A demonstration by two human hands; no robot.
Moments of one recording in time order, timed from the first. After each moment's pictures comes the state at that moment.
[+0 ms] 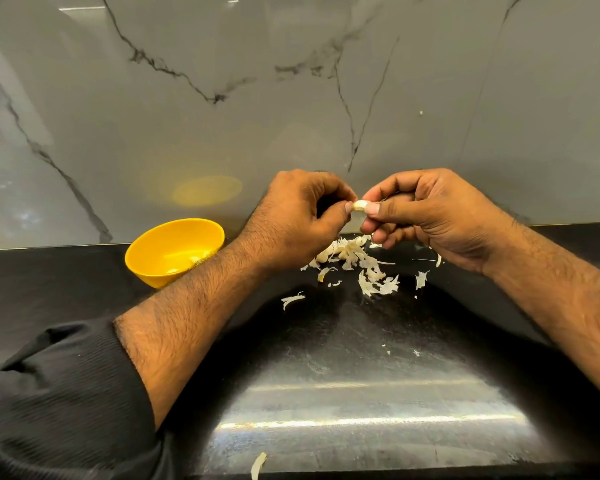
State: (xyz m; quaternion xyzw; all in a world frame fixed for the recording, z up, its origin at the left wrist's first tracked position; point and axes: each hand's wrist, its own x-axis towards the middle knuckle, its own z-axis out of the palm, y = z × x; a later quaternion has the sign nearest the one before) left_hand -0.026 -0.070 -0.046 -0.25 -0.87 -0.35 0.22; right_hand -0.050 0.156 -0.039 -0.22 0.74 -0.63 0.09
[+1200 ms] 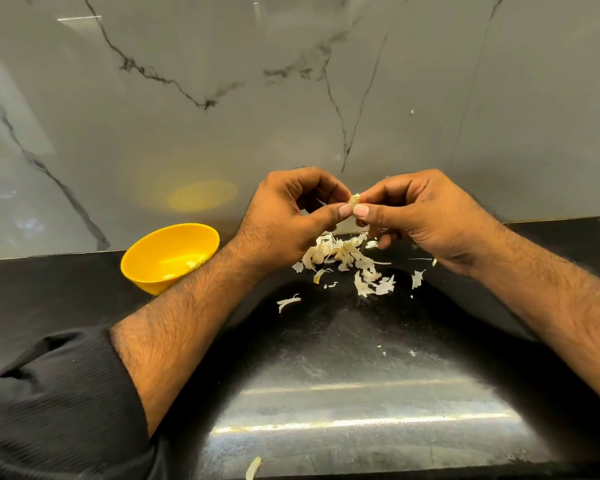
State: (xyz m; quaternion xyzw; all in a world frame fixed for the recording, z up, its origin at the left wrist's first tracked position) left_hand -0.030 -0.073 -0.051 -0.25 -0.82 -0.49 0.17; right_hand -0.047 0.151 -0.046 -0.23 0.77 -0.59 0.03
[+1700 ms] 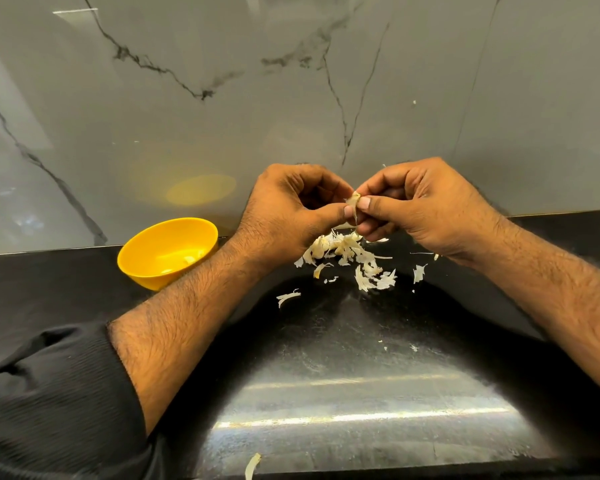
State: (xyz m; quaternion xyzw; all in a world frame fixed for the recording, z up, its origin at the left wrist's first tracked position) left_hand -0.033 -0.071 -0.057 -0.24 -0.81 -0.50 0.18; right_hand -0.042 0.147 -0.042 -0.24 0.80 -0.55 0.00
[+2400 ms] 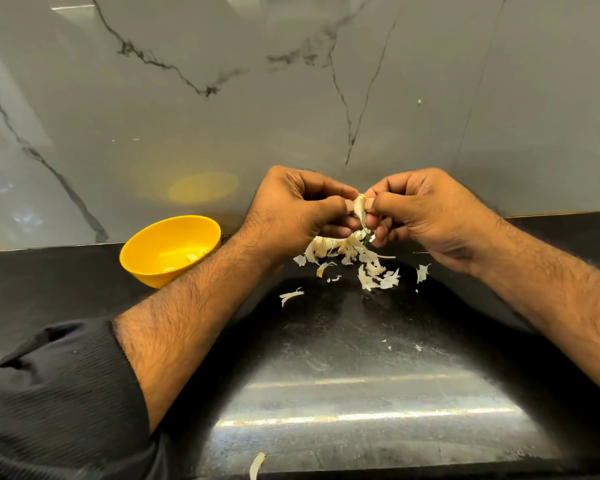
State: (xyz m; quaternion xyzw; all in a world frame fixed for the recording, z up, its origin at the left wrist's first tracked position) left_hand -0.025 -0.063 -0.052 -0.15 -0.75 -0.64 0.06; right_hand -0.045 0.143 -0.049 -0.16 0.76 -0.62 0.05
